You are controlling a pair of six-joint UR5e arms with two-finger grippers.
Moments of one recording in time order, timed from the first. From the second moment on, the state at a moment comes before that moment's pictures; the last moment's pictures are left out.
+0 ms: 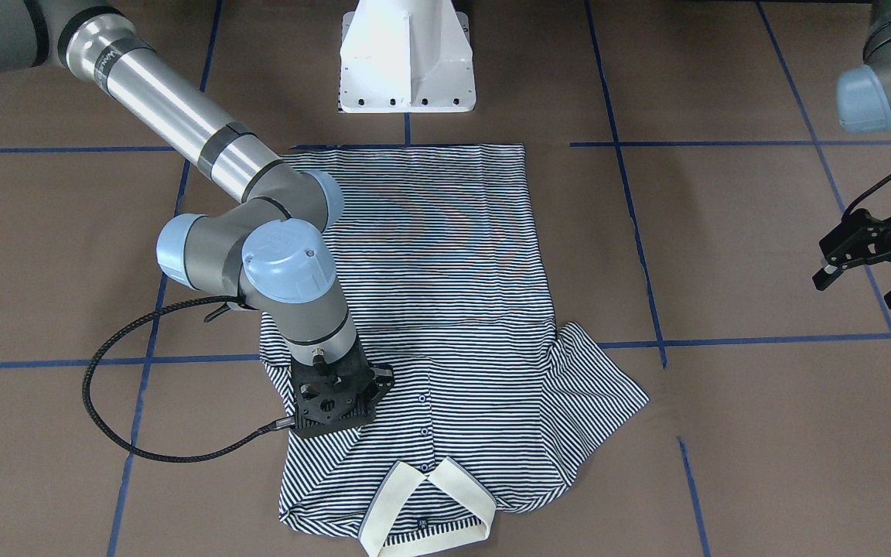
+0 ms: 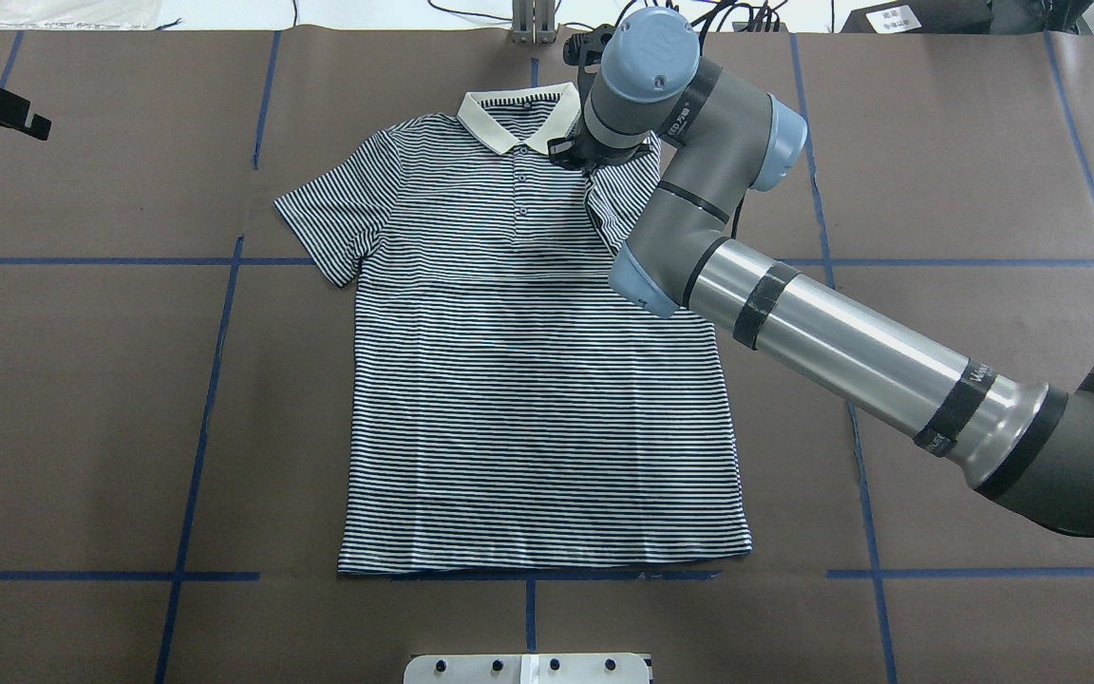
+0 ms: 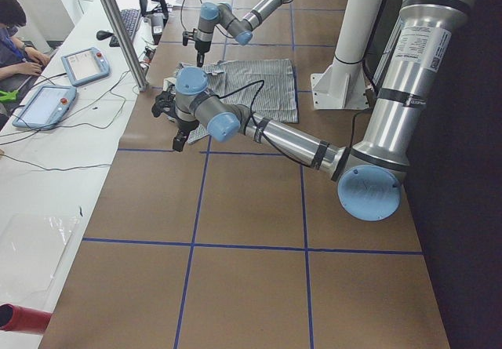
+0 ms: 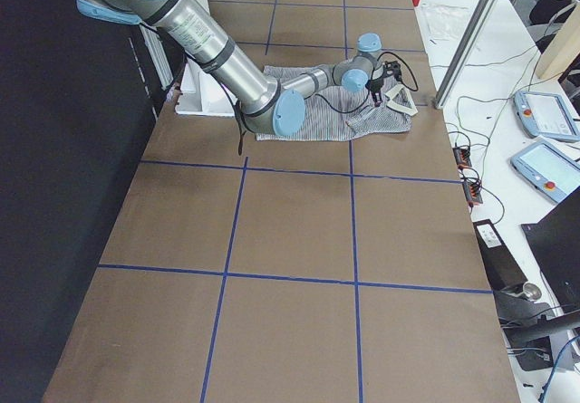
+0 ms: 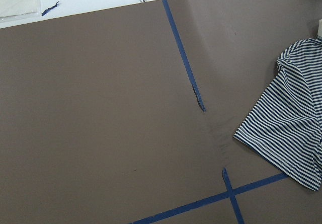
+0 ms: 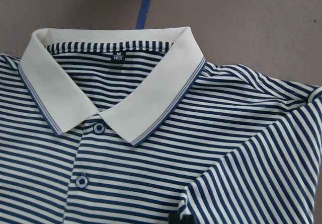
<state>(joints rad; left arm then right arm) -1.27 -1.82 -1.68 -1.96 -2.30 -0.47 0.75 -0.58 0.94 -1.04 1.84 0.94</state>
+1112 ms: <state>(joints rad) -0.97 -1.99 -1.55 -2.16 -2.01 -1.00 0.85 -1.02 1.76 -1.64 2.16 0.90</state>
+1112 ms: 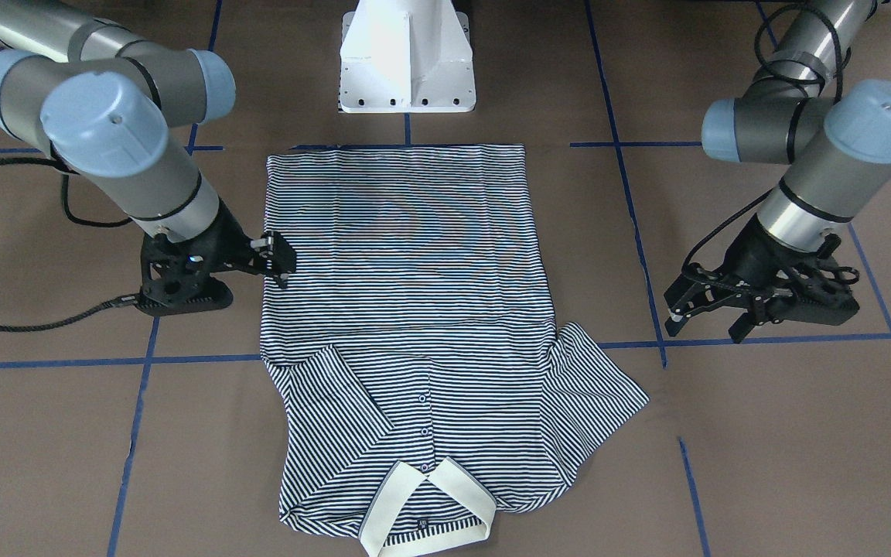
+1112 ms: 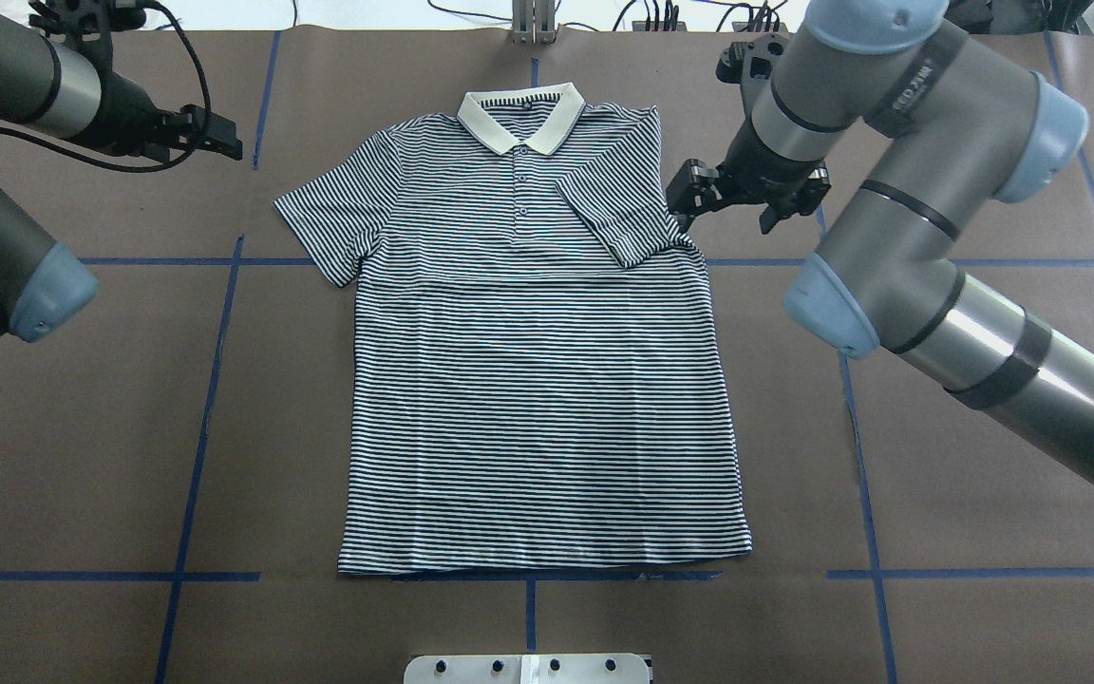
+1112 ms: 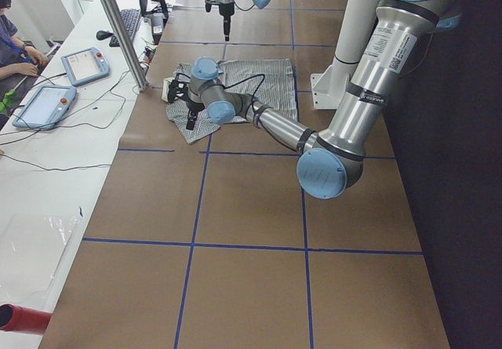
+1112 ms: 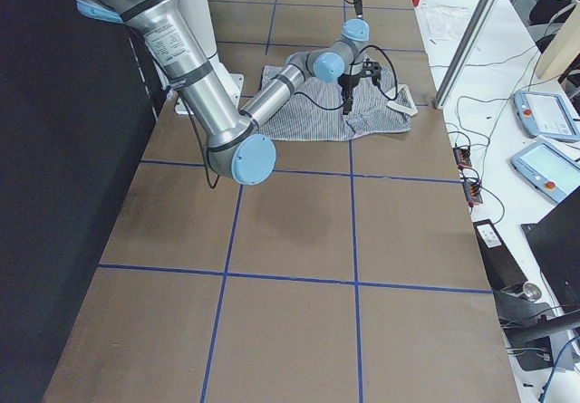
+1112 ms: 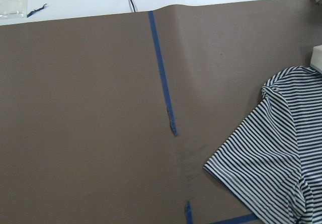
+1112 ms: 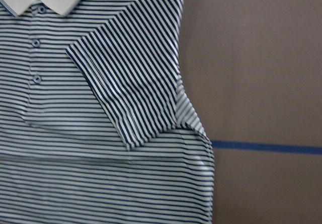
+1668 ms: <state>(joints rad) -0.86 -2.12 -1.26 -2.25 -1.77 -1.12 0.84 -1.21 1.97 -1.64 2.20 0.90</state>
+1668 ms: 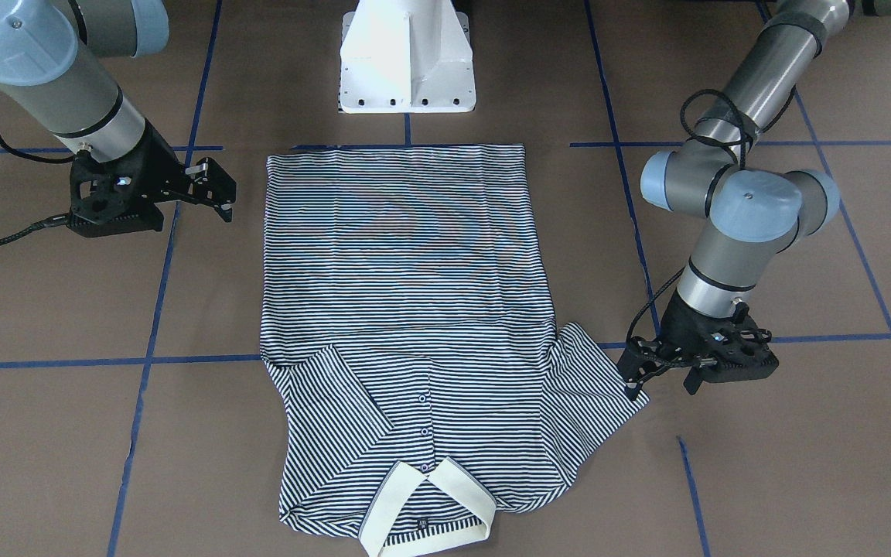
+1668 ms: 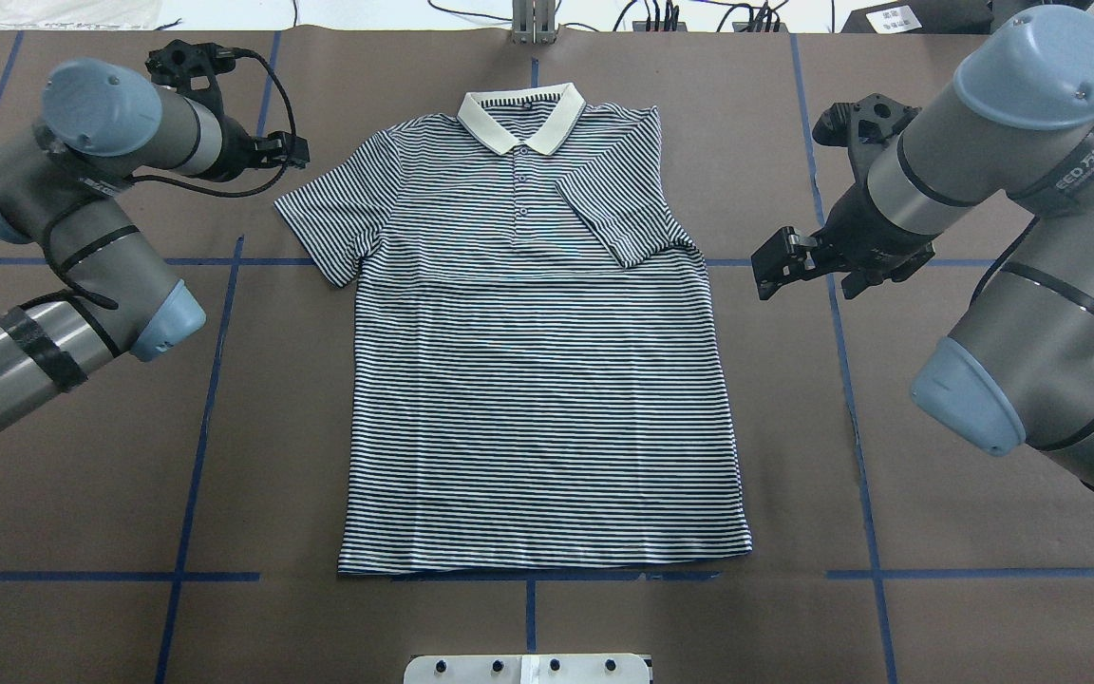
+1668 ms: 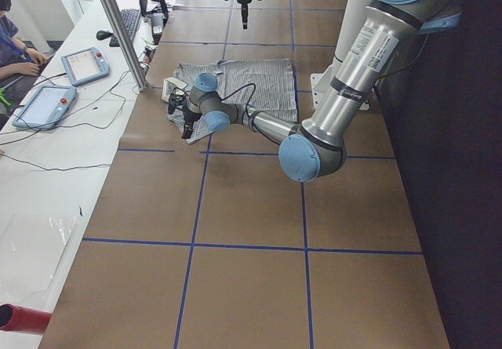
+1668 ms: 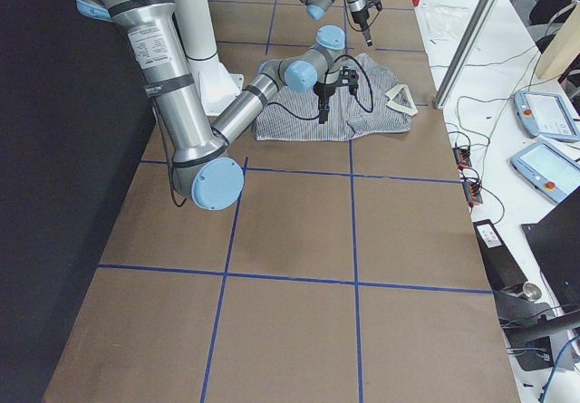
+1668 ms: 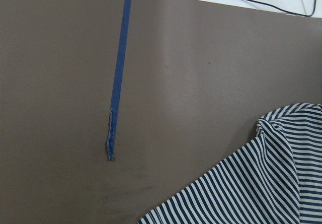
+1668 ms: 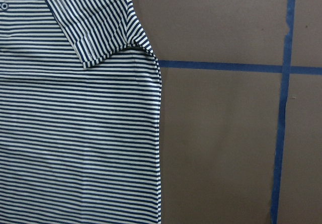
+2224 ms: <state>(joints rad) -0.80 -2.15 -1.18 -2.27 -1.71 -1.15 0.81 -1.22 1.97 -1.61 2.19 0.97</state>
